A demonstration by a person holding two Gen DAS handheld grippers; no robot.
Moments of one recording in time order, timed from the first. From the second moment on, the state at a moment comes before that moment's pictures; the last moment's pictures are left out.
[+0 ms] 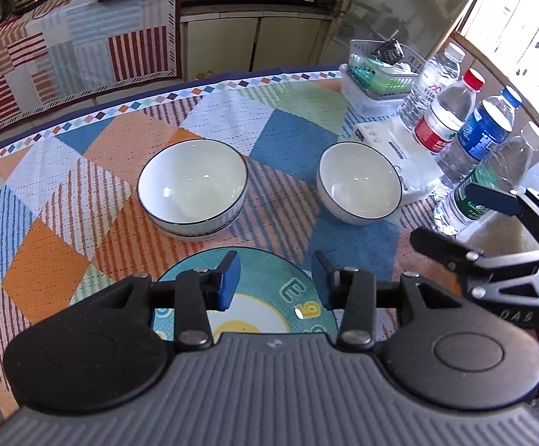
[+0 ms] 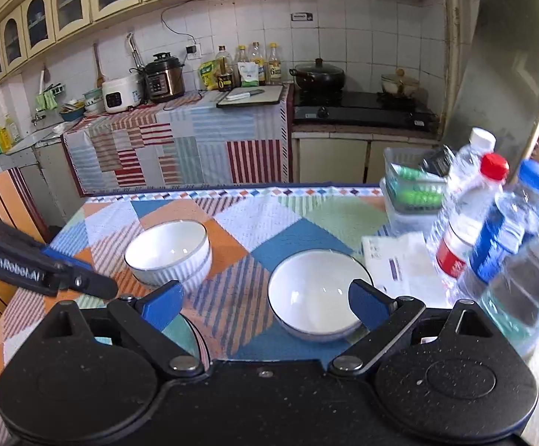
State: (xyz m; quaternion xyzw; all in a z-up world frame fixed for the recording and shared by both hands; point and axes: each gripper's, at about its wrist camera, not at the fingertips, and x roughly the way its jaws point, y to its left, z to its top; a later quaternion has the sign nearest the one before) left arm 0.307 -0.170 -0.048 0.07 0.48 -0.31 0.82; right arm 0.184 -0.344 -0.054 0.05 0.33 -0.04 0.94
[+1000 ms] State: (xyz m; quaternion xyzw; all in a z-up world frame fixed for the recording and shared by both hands) left arm 0.350 -0.267 -0.113 0.09 0.48 -0.33 0.81; right arm 0.236 -0.369 -0.165 0.04 0.40 -0.09 0.91
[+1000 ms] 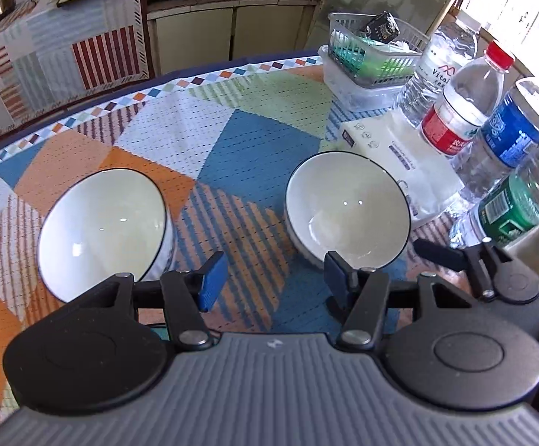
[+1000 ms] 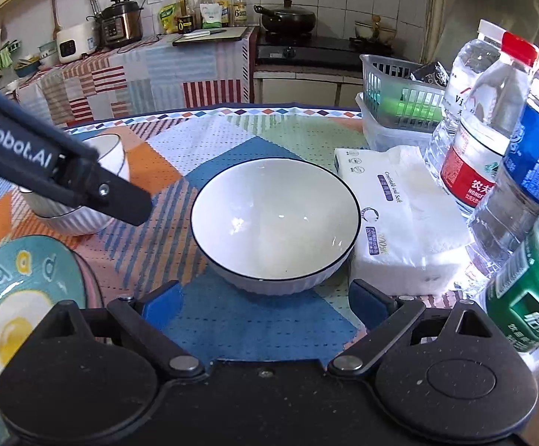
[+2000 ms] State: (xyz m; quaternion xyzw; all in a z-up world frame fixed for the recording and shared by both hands) left arm 0.360 -0.295 -0.168 0.04 0.51 -0.33 0.79; right arm 0.251 -0.371 -0.207 0.02 0.36 -0.09 0.93
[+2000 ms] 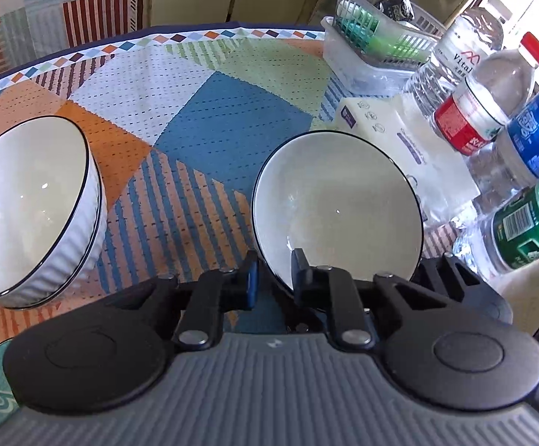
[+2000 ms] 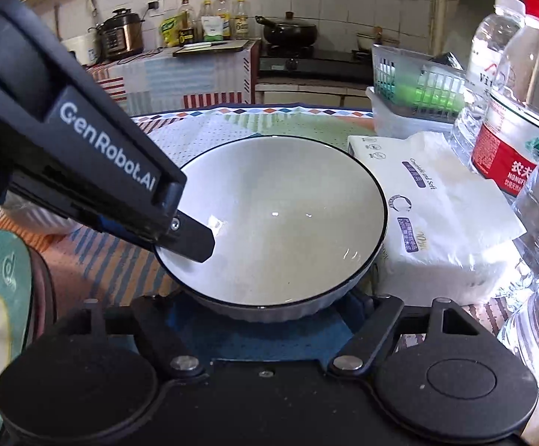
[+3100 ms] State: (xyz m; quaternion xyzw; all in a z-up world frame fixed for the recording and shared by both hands) left arm 0.285 -0.130 -0.032 0.06 0.42 -0.29 0.86; right arm 0.207 -0.238 -0.091 -0.07 0.25 0.01 0.97
